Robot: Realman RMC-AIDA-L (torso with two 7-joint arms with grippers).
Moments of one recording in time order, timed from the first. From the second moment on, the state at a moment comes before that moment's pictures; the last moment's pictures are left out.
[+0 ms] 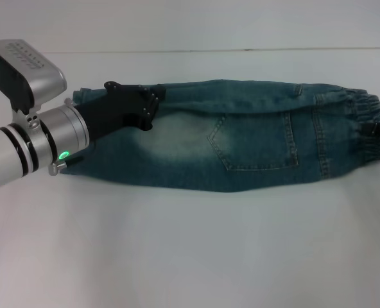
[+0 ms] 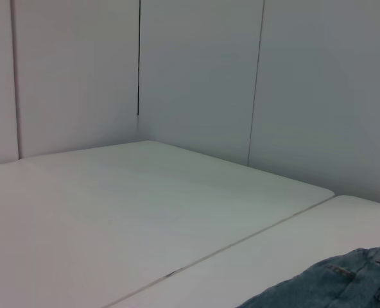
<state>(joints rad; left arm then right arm) -0.53 -2.18 1.10 0.63 1.49 0.94 -1.19 0.48 2.01 -0.45 -0.62 -2.17 -1.15 2.09</state>
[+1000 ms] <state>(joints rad) -0.56 -2.18 1.24 0.41 1.03 0.94 -0.90 0.47 2.00 -0.46 -0.65 -2.08 -1.32 2.00</state>
